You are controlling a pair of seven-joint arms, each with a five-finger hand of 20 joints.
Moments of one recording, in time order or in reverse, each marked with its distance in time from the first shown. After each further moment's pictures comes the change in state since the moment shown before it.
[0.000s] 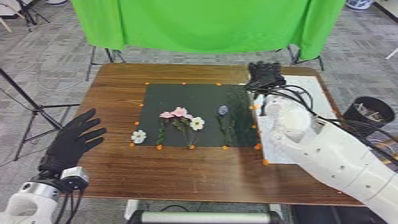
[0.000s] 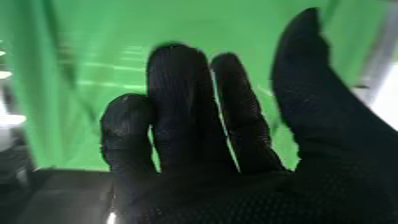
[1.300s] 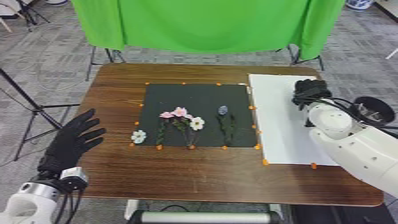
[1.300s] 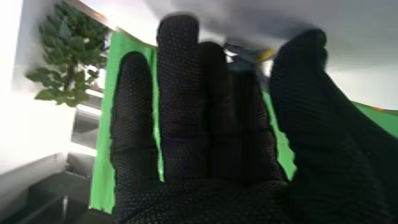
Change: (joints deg) left arm 0.0 -0.1 -0.2 0.1 0.0 -0.1 0.0; right arm 3.4 8.2 -5.6 18.4 8.7 4.2 -5.4
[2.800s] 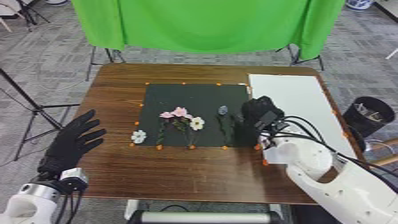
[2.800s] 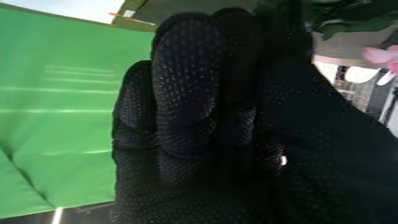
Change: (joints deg) left arm 0.3 -0.6 -0.2 -0.1 0.0 -0.4 -0.4; right arm -25.4 -2.3 18.2 -28.1 -14.6 1.5 -16.9
